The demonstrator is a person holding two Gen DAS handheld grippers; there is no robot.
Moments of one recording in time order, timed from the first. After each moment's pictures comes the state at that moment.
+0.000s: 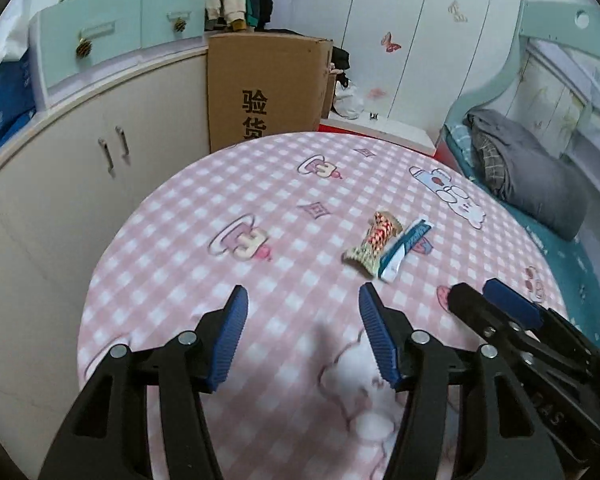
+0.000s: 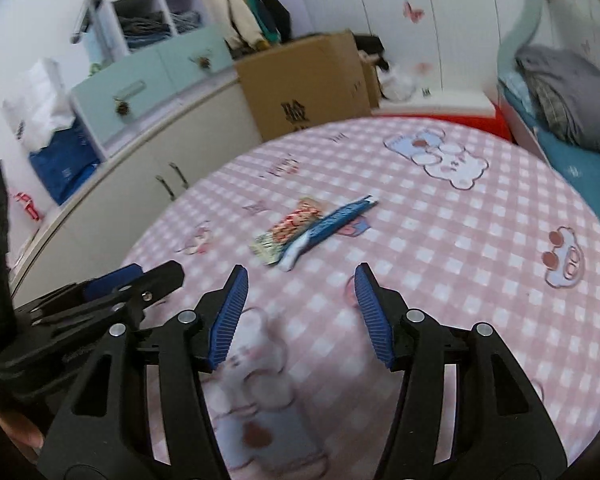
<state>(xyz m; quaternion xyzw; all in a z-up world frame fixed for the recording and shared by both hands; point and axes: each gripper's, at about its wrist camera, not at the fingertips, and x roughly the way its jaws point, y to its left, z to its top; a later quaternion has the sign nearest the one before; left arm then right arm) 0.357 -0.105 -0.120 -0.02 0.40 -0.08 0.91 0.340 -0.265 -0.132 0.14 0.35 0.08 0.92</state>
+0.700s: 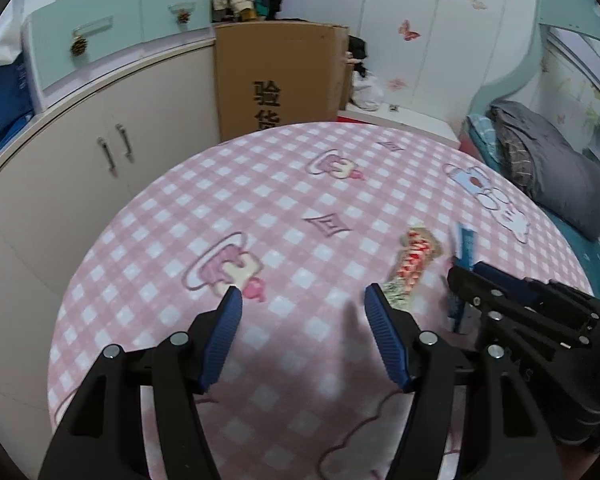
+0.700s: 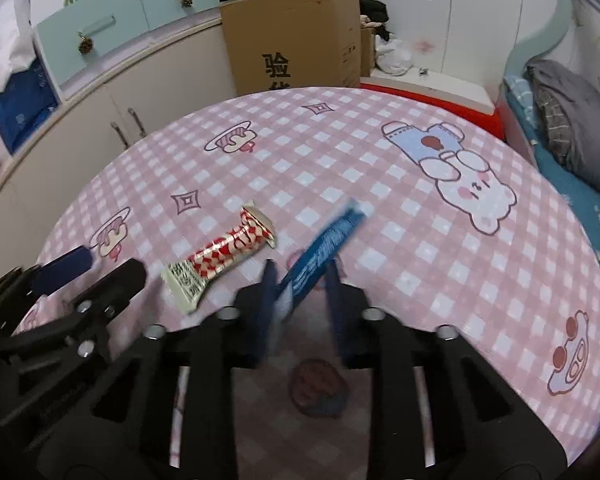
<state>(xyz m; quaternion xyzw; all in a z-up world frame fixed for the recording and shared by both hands) 0.410 -0.123 -0.147 0.00 0.41 -0.05 0.91 0.411 -0.269 -0.157 0.04 0.42 0.07 0.90</state>
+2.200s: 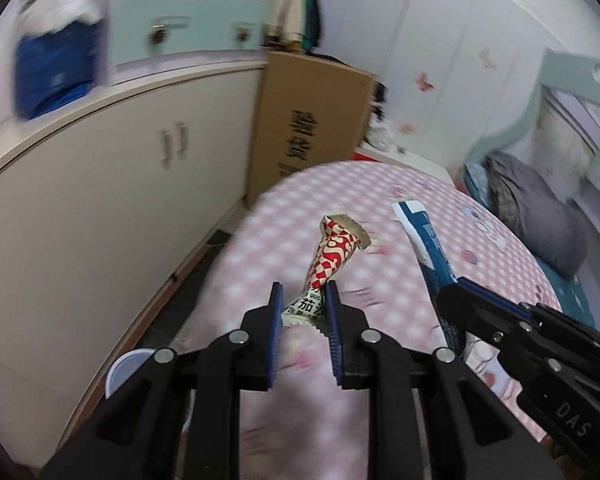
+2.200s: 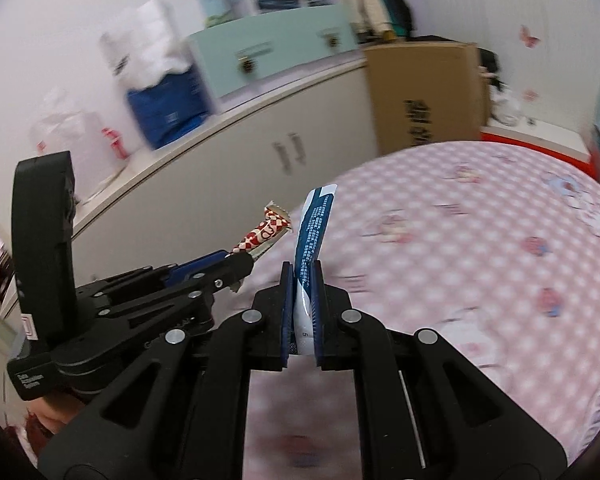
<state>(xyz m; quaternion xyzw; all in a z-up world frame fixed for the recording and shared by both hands) 0.299 0.038 -0.107 -0.09 0.36 -0.04 0.93 0.298 -0.103 -0.090 0.07 0.33 0.27 0.90</state>
